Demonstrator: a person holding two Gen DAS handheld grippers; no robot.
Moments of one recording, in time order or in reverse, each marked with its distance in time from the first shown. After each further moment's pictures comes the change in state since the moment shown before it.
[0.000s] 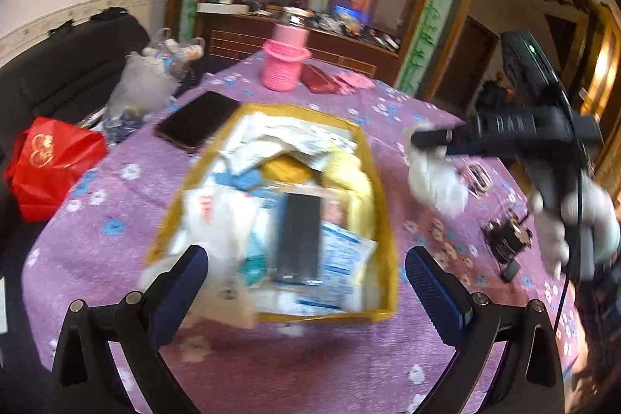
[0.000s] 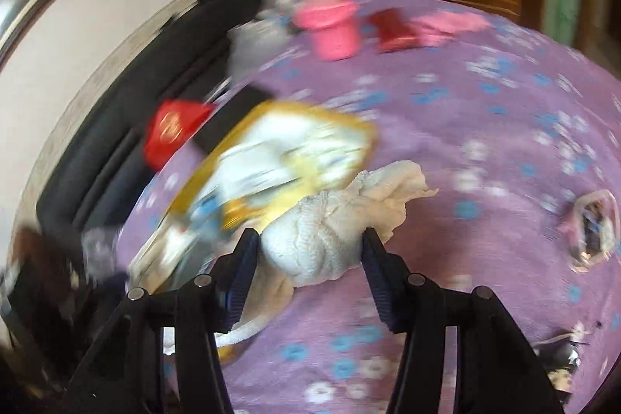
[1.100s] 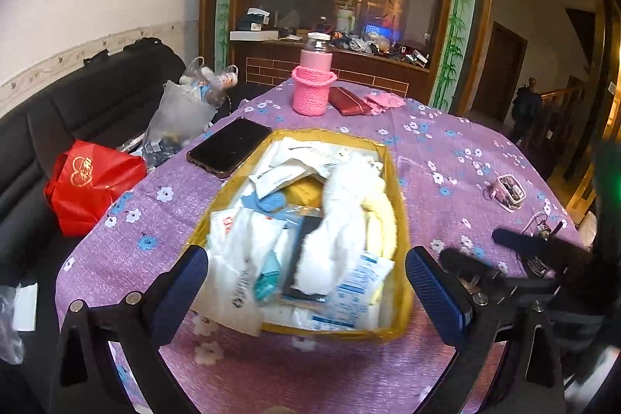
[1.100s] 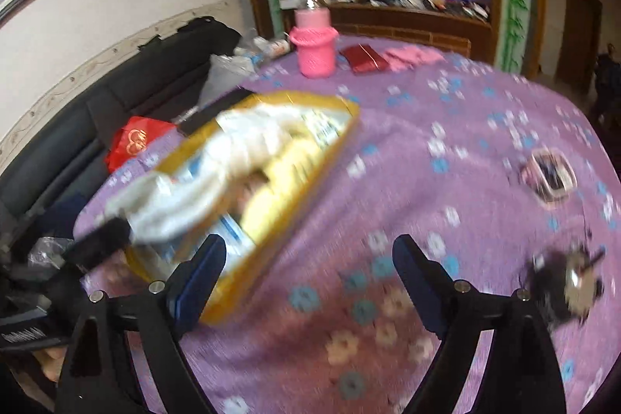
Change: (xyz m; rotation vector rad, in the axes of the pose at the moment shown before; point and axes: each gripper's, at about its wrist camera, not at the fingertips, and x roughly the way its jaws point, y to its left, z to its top) left arm 0.002 -0.030 -0.004 0.044 -0.089 0.175; right arm -0.008 0.064 -0.112 -0.102 -0.245 -0.201
